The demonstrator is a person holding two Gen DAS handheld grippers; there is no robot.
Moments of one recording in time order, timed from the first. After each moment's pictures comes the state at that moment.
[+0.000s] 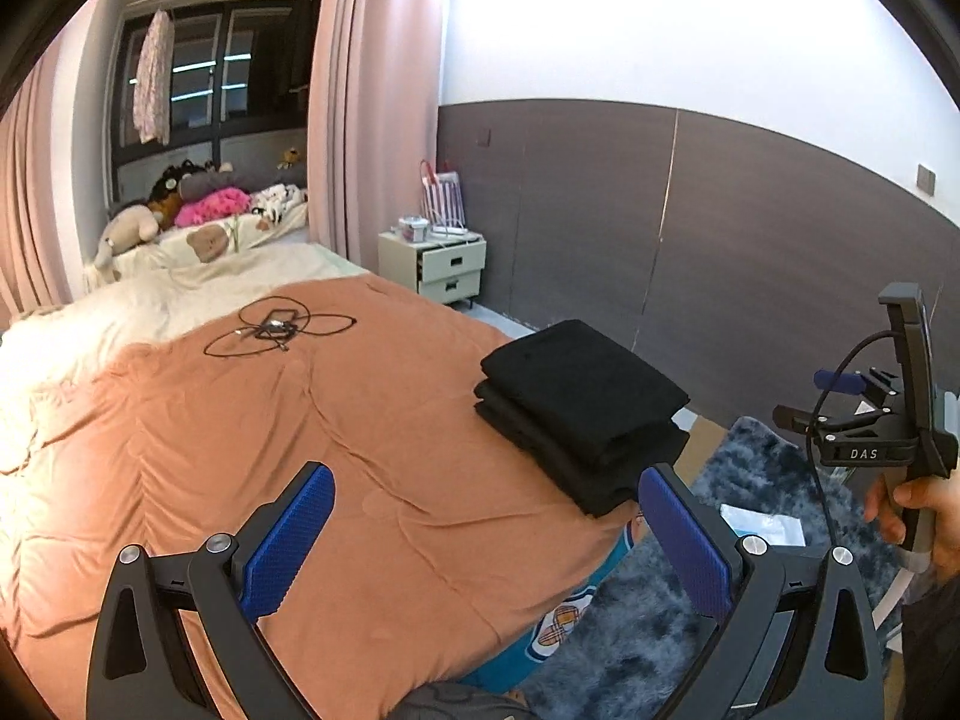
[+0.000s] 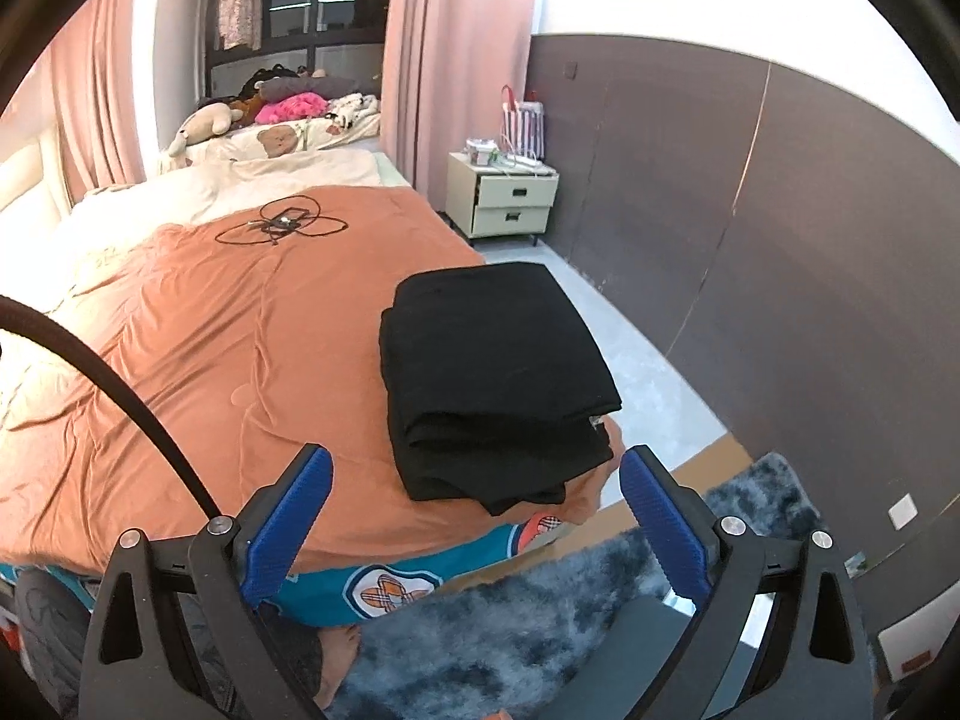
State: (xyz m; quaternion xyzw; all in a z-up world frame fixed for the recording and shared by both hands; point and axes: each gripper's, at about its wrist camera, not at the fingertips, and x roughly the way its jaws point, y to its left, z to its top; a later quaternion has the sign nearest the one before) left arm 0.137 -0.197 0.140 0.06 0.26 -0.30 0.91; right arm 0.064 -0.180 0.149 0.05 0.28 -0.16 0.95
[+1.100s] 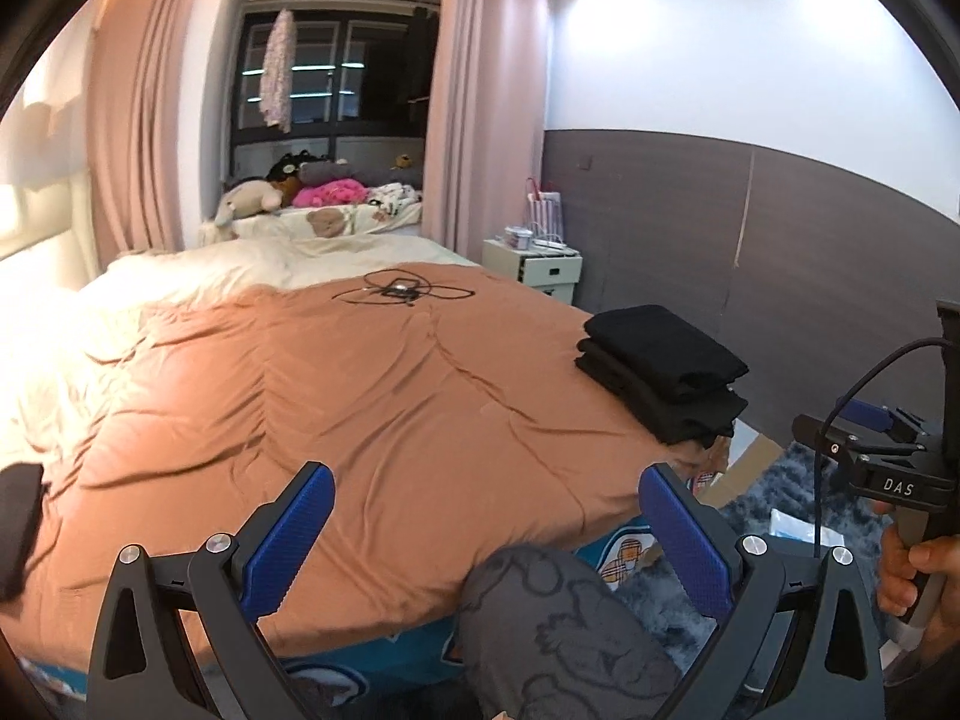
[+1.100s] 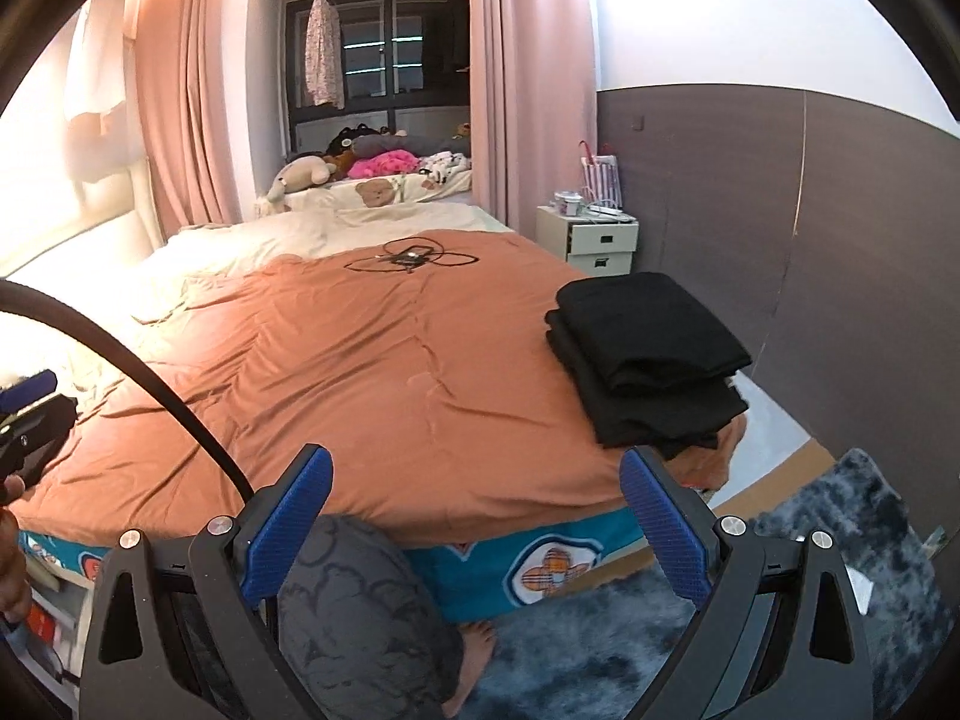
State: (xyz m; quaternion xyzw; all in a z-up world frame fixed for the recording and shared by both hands) left arm 0.010 -0.058 0.080 0.02 0.24 -0.18 0.95; right arm -0.013 -0.068 0.067 0.08 0.19 -0.08 0.97
